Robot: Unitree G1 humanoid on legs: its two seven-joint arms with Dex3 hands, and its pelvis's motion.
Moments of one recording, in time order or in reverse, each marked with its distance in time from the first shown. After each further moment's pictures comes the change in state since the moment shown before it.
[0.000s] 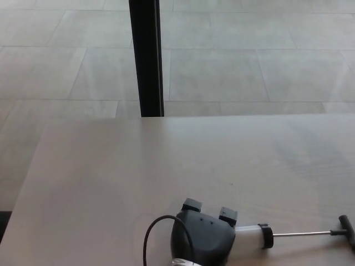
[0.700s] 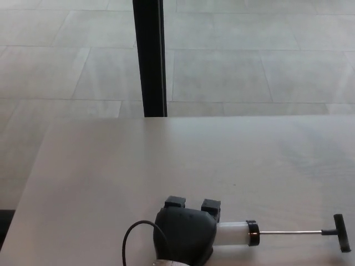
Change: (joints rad) left_arm 0.102 -0.065 0.243 0.046 -0.114 -0.219 0.280; right_arm 0.001 -0.001 -0.018 0.011 -0.012 0.001 -0.006
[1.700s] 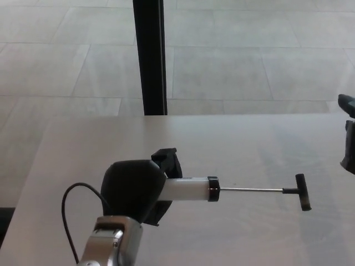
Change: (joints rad) left_arm -0.060 0.184 0.312 -0.093 -0.242 -0.324 0.069; right_arm -0.025 0.020 0.219 -0.076 -0.009 0.223 0.084
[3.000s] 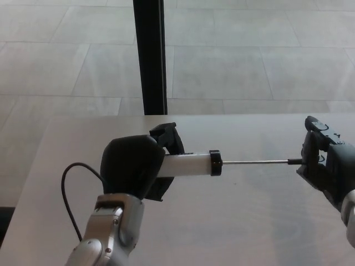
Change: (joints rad) left_arm -0.082 -0.046 0.067 0.025 -0.036 -0.021 0.020; right_arm -0.015 0.257 -0.013 -0.033 0.032 0.182 -0.056
